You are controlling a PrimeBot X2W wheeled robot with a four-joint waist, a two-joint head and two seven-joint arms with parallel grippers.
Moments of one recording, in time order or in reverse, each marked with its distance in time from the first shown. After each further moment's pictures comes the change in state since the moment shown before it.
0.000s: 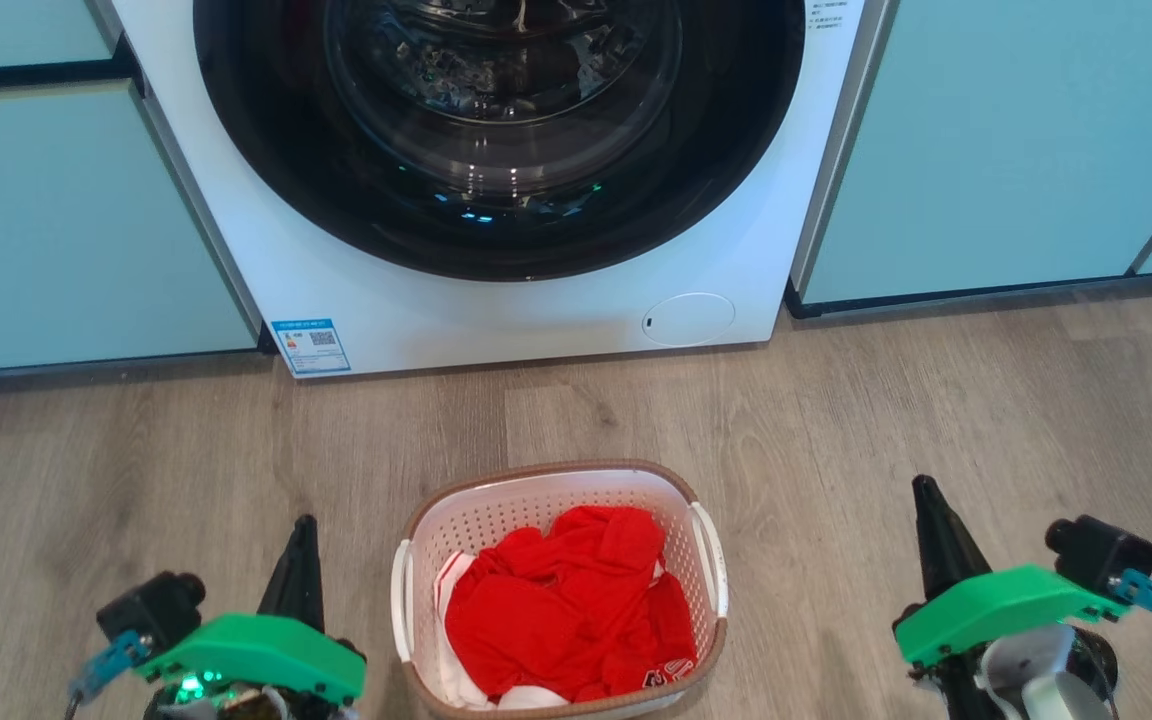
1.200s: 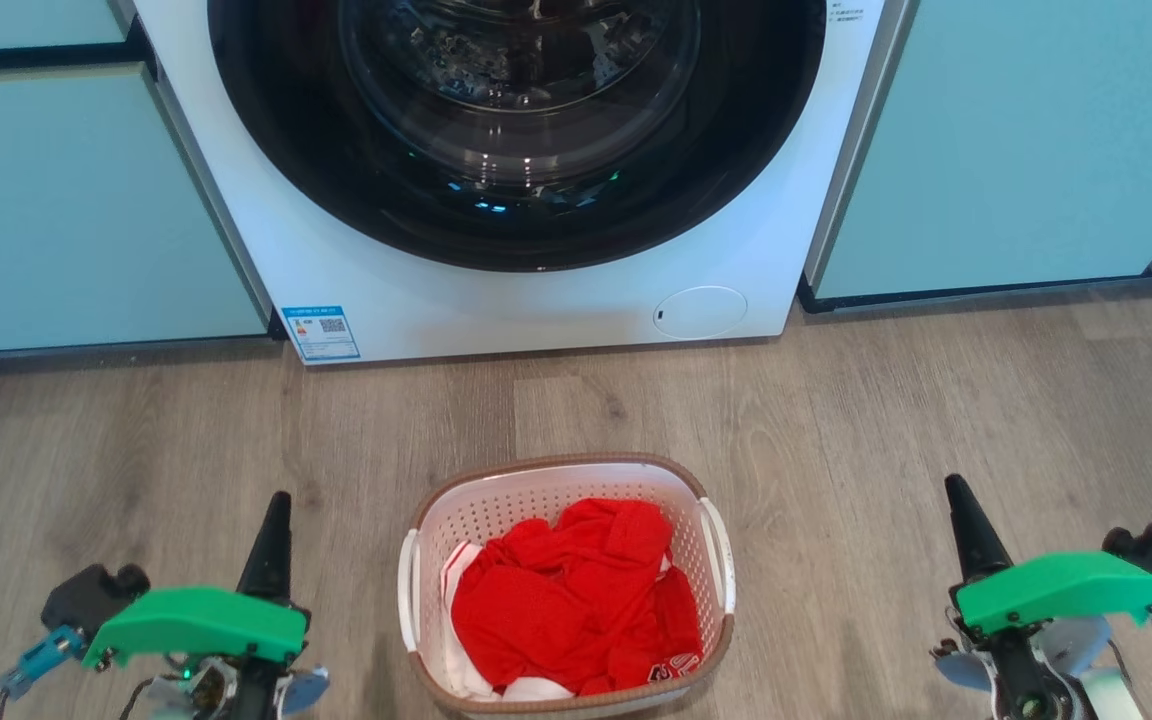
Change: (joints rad) left arm -0.047 0.001 0.072 0.012 -0.369 -0.052 0.096; right arm -0.019 -0.004 -0.075 0.011 0.385 0.000 0.090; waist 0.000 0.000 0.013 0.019
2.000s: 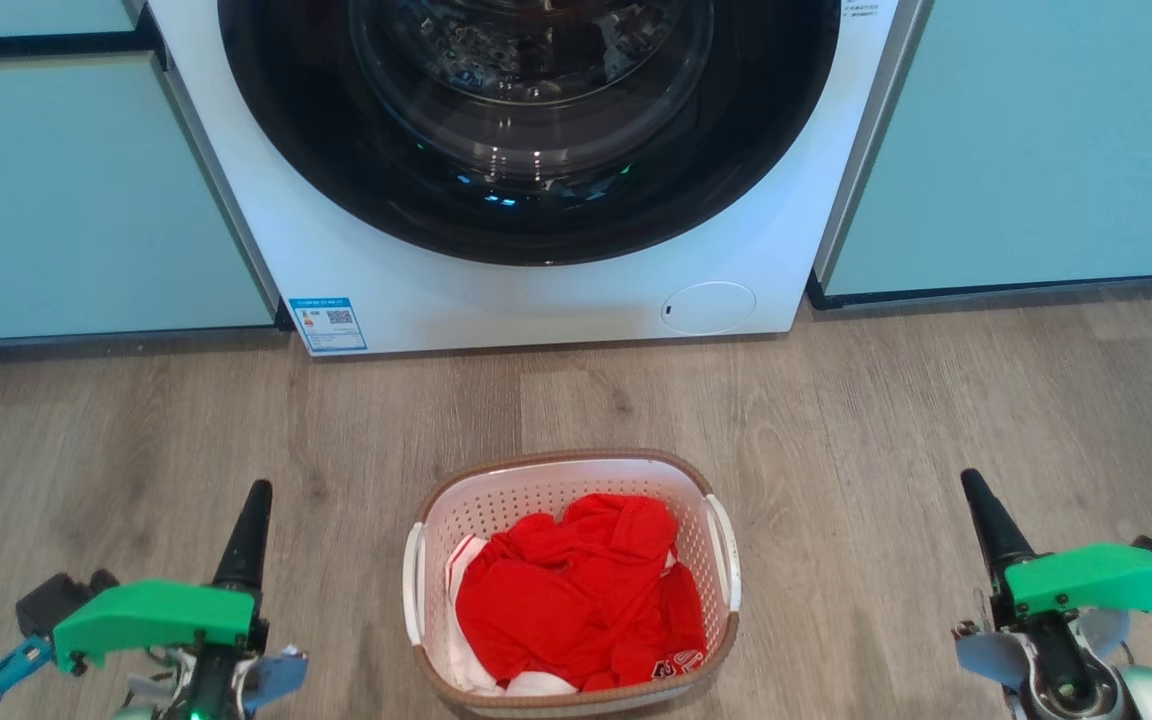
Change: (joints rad) left arm -0.023 0.000 0.061 0.014 -0.249 -0.031 0.070; right arm -0.020 0.000 -0.058 0.015 0.258 0.000 0.070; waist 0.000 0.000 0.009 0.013
